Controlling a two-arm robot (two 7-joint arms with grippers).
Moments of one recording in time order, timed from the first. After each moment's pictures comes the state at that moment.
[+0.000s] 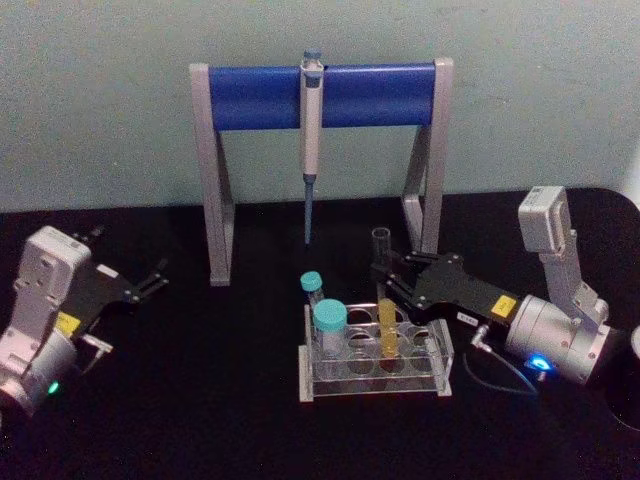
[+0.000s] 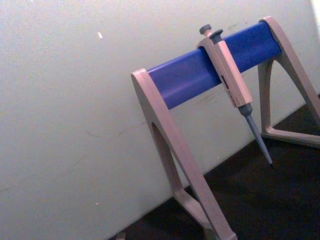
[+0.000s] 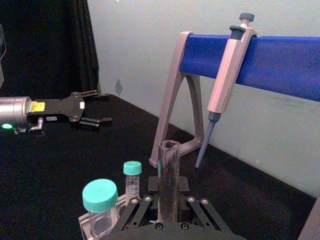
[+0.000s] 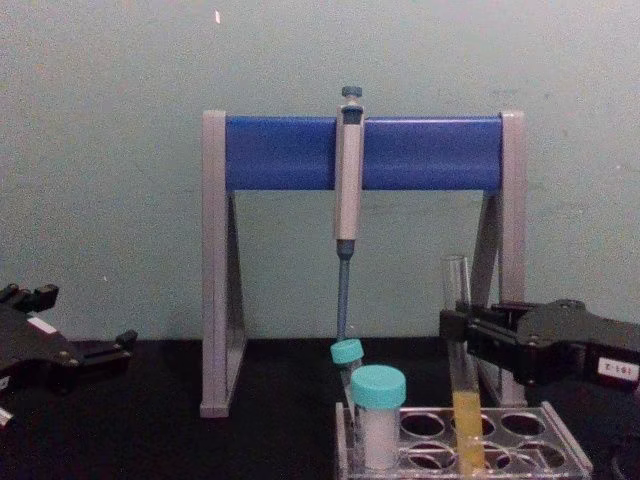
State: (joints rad) left arm -0.20 0.60 0.45 -1.41 -0.25 -0.12 0.03; right arm 0.33 0.47 -0.46 -1.34 0.51 -0.07 0.63
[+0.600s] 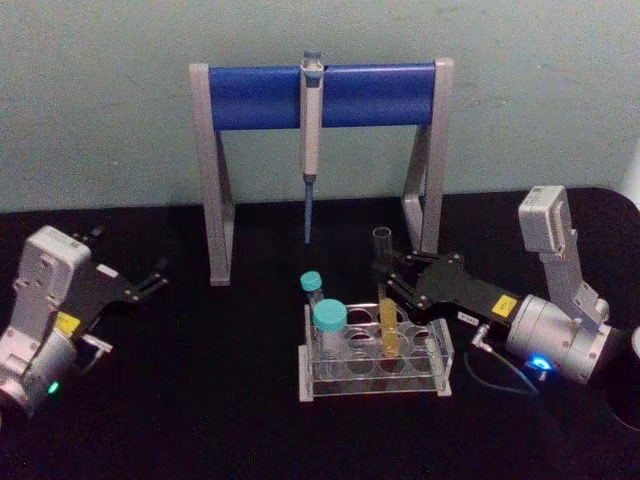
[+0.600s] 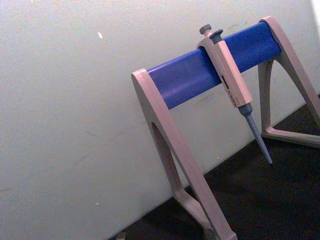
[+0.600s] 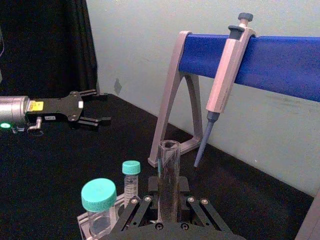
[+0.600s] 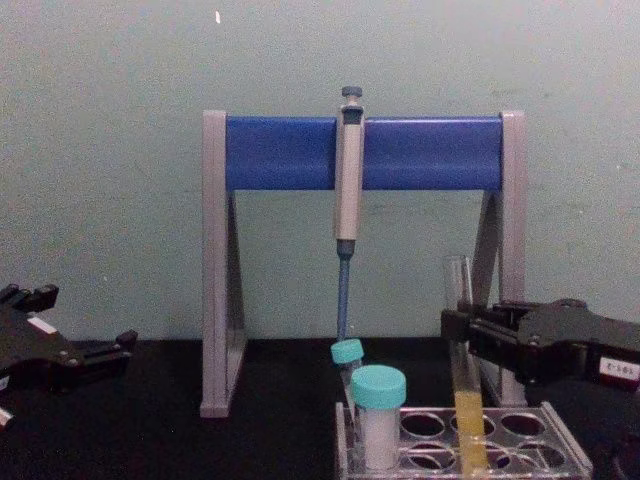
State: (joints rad) left arm -0.20 0.60 0.45 -1.41 -0.25 -0.12 0.03; right arm 0.33 0.47 -0.46 -1.34 0.50 -0.07 0.63
